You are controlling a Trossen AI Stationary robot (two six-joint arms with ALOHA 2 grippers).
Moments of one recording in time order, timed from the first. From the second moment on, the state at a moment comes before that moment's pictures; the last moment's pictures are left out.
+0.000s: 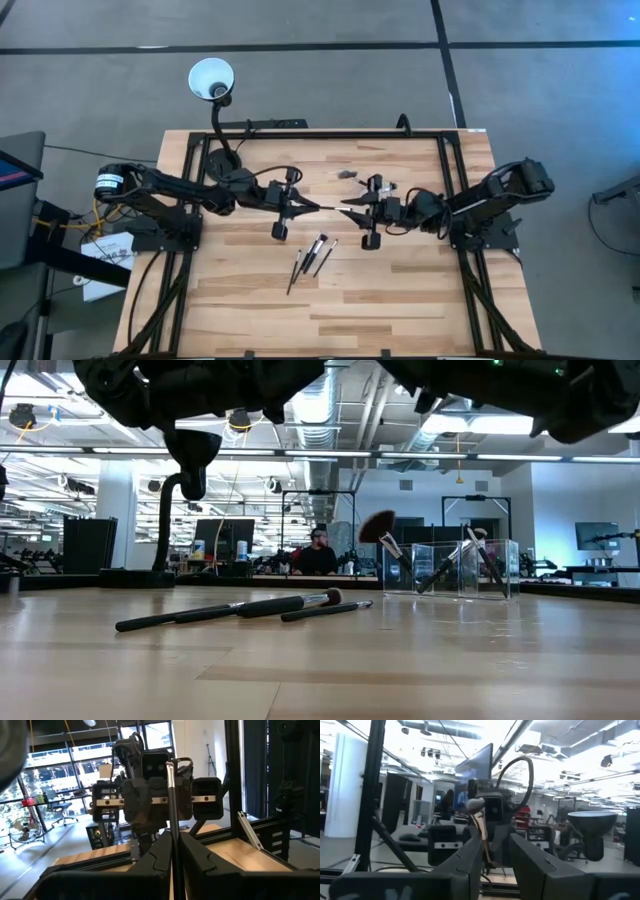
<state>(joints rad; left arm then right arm) 0.05 1.44 0.61 0.96 0.28 0.18 0.14 1.49 0.50 1.34 0.15 -0.24</state>
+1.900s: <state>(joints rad) 0.05 1.44 0.61 0.91 0.21 0.15 0.13 1.19 0.51 0.60 0.53 -0.08</state>
